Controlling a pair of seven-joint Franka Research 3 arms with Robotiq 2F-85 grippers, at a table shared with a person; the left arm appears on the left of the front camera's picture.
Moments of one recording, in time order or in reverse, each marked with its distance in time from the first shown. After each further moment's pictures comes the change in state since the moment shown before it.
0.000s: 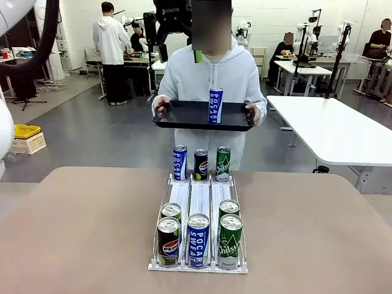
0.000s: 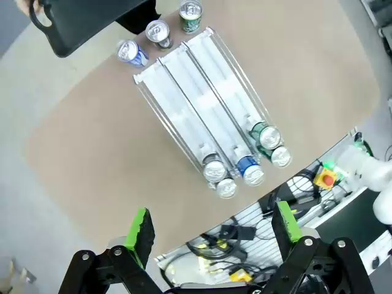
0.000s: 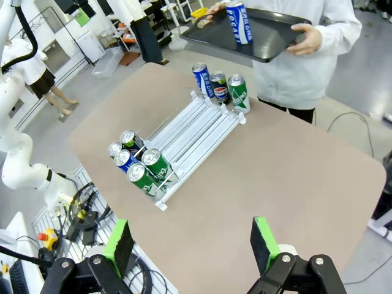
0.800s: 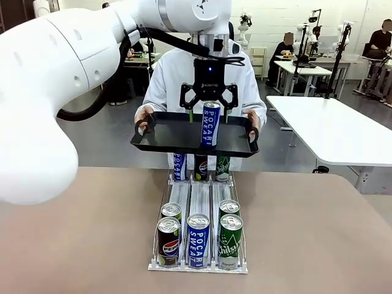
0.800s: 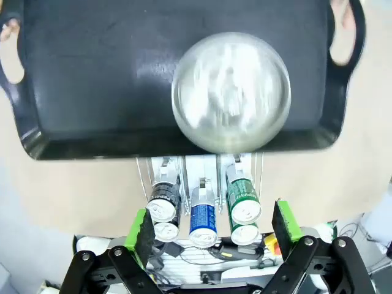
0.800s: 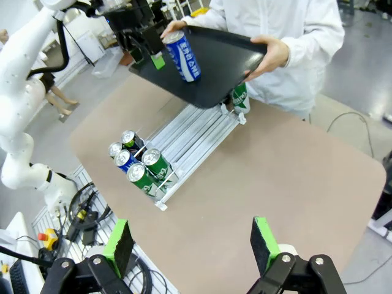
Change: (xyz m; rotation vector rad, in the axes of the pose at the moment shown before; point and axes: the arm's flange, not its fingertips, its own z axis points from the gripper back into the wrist) left arm 0.073 -0.038 -0.171 0.083 0.129 0.522; right arm 0.000 0.000 0.000 0.000 -0.001 0.000
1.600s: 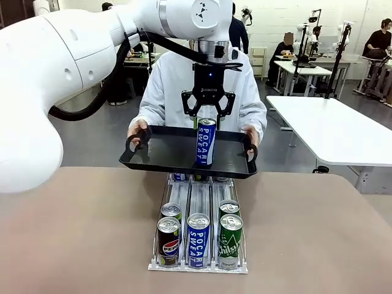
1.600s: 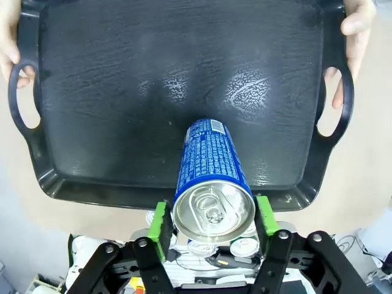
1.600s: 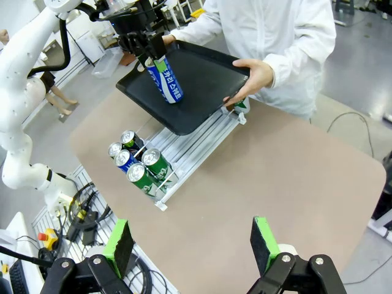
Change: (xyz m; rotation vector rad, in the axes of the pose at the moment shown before) left arm 0.007 -0.003 -0.017 0.027 -0.012 0.063; right arm 0.000 0.000 0.000 0.000 0.000 0.000
